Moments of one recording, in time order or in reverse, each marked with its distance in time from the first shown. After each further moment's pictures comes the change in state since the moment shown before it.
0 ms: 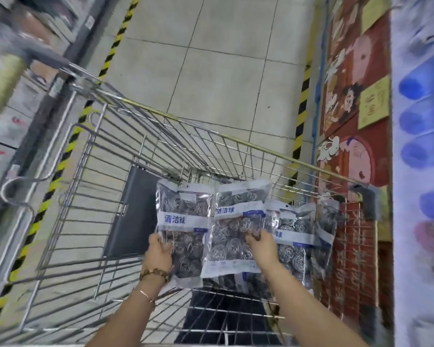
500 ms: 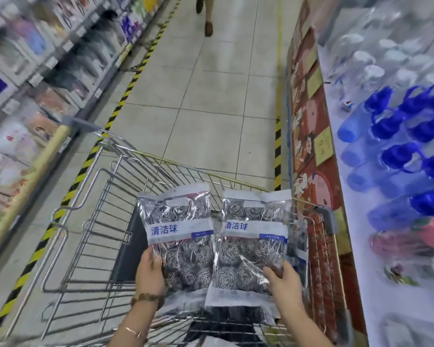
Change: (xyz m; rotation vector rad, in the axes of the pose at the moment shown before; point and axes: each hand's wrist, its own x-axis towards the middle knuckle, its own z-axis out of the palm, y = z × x) left_hand -0.085 0.048 -0.074 -0.455 0.130 0.247; right_hand -0.133 -0.005 -0.087 0.189 0.209 -0.177
